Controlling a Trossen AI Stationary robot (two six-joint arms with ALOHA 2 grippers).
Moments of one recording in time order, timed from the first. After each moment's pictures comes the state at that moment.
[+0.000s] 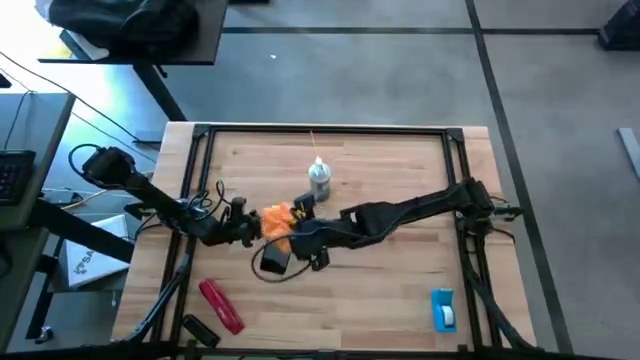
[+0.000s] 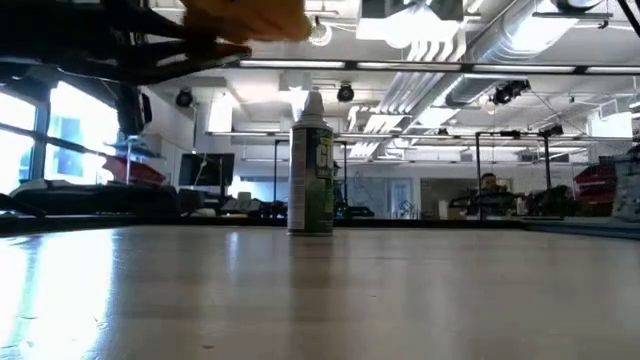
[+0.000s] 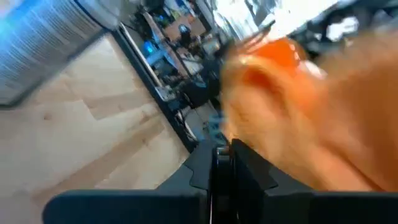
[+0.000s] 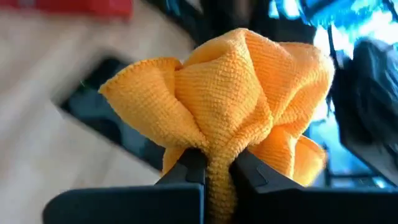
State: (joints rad) left arm -0.47 1.23 0.21 1.10 -0.74 -0.98; right arm 0.27 2.06 1.95 -0.59 0.38 -0.44
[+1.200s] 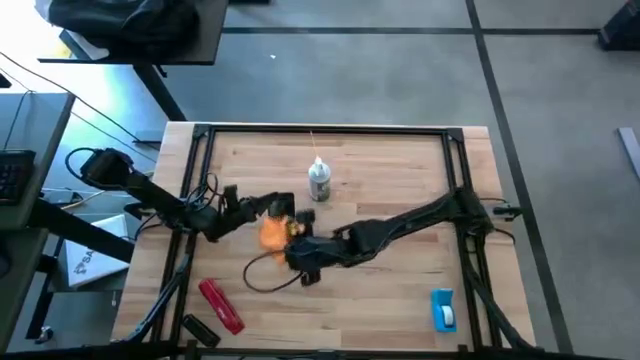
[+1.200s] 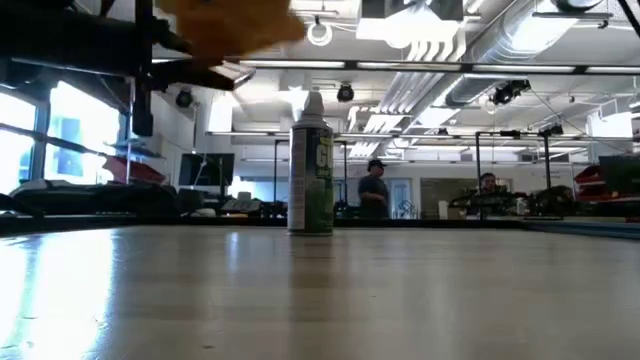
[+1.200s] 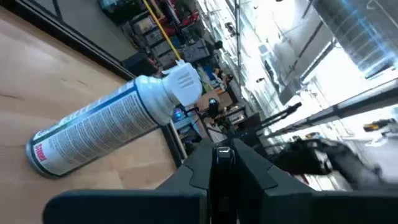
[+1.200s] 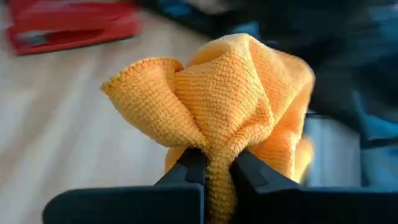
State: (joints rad) left arm -0.39 1.23 0.21 1.18 -0.91 -0.99; right arm 0.32 2.06 1.95 -0.62 0.60 -0.24
